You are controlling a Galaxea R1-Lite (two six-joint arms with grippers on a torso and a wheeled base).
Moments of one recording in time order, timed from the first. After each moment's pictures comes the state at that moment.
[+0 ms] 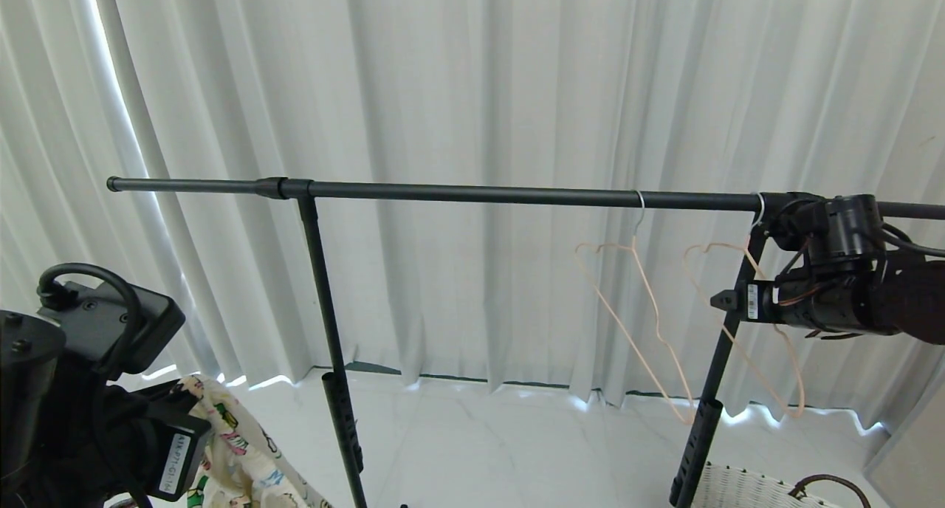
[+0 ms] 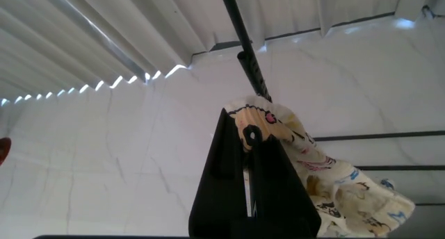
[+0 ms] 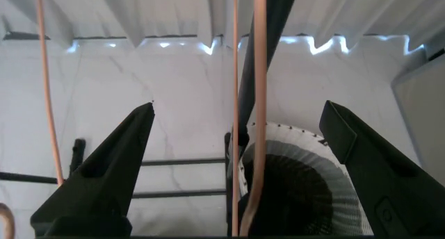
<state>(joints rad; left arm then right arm) -0.57 1.11 -0.58 0.12 0.59 0.07 0.19 1.78 -1.00 -0.14 -0.20 0.21</state>
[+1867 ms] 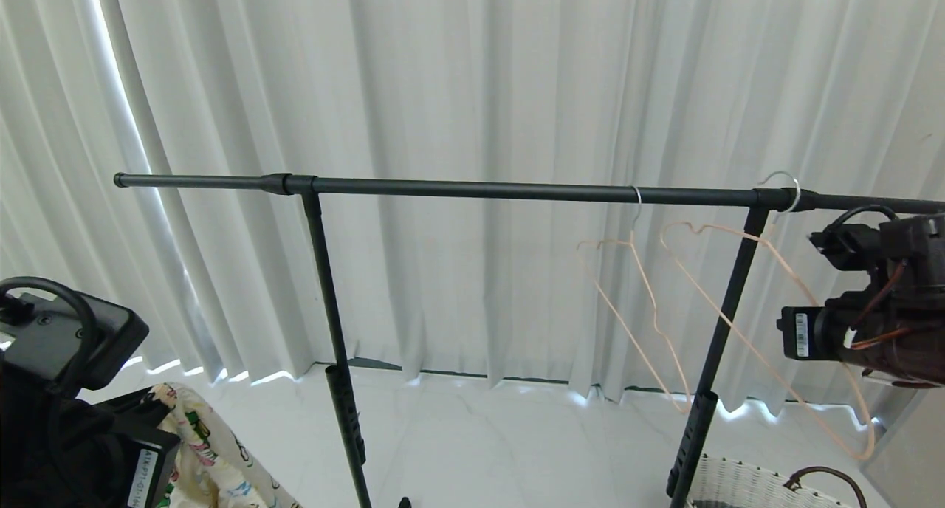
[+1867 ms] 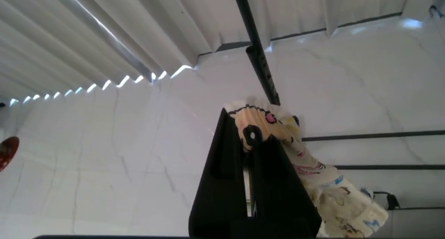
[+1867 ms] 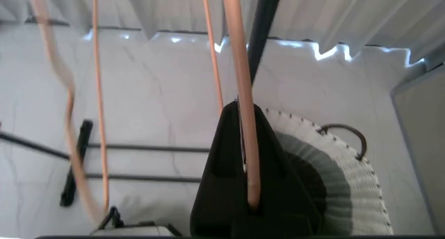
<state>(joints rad) -0.56 1.03 -0.55 0.12 0.59 0.10 0.28 1.46 -0.75 -0.13 -0.20 0.18</state>
